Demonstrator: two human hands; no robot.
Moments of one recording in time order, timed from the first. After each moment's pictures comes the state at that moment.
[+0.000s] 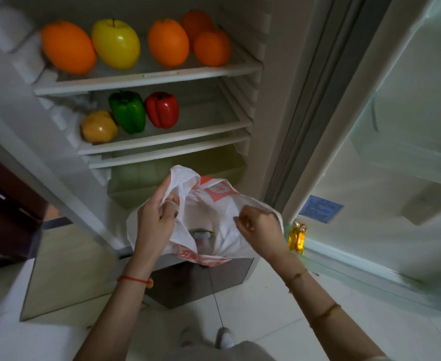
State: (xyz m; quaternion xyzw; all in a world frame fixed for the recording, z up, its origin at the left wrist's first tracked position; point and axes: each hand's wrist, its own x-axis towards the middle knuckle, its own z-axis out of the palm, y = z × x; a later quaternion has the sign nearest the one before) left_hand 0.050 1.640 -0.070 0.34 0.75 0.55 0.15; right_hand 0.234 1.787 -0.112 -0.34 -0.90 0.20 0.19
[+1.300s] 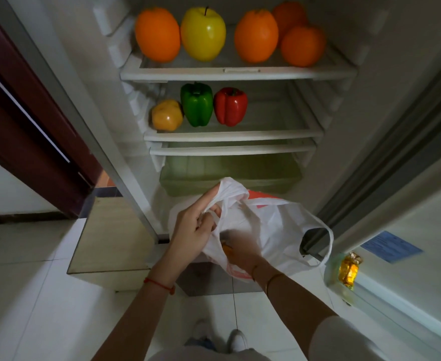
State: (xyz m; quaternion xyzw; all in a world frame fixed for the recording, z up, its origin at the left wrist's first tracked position) left_hand 0.033 1.613 -0.072 0.34 0.75 0.54 0.19; right_hand 0.108 1.758 -0.248 -0.26 -0.94 0.17 -0.15
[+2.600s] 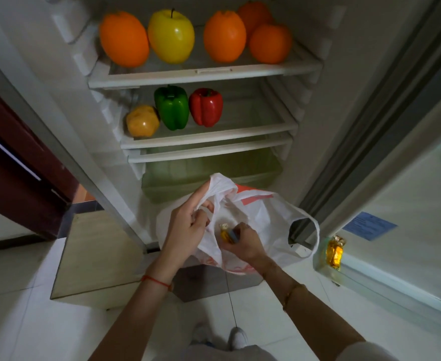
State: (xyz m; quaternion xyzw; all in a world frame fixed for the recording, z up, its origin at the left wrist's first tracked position) left_hand 0.028 1.627 -0.072 0.35 0.75 0.52 0.21; right_hand 0.133 1.763 -0.212 -0.42 -0.81 0.40 -0.01
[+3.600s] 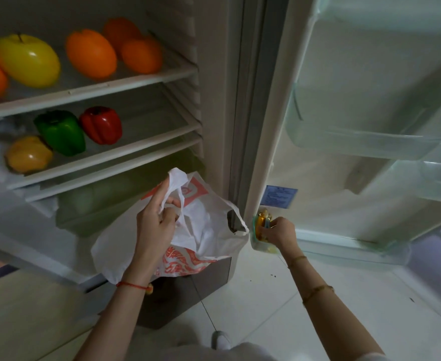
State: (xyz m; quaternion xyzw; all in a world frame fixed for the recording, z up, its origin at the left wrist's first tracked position) left_hand 0.094 1.684 -0.058 0.43 0.70 0.53 0.21; right_hand 0.326 1.847 -0.165 -0.71 -0.62 0.34 0.08
